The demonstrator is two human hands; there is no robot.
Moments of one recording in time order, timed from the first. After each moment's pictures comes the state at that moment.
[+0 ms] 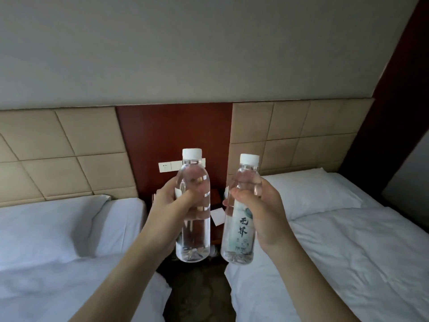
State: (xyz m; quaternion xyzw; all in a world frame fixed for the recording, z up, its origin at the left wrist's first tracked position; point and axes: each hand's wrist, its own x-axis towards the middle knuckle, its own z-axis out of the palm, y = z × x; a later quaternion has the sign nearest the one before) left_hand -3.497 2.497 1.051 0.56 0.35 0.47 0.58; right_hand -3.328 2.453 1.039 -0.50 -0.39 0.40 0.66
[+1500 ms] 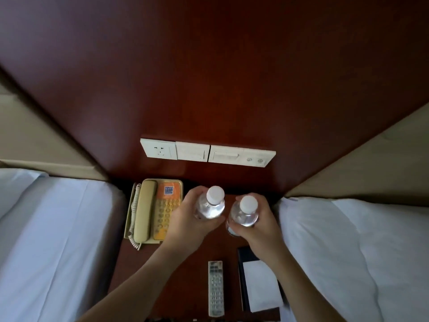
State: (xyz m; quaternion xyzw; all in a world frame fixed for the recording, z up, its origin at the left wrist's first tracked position) left_hand -3.384 3.217 0.572 0.57 0.58 0.34 0.47; right_hand -3.200 3.193 0.574 -0.65 -0.47 0.47 0.38
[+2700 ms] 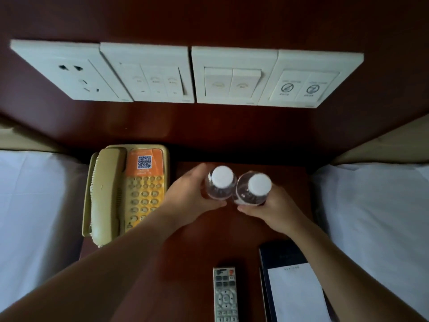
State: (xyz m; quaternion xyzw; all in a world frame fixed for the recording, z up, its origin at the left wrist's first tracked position) left_hand -3.364 3.298 0.358 0.70 0.57 0.14 0.40; right_hand -3.140 3.258 0.341 -0.64 -0.57 0.48 0.20
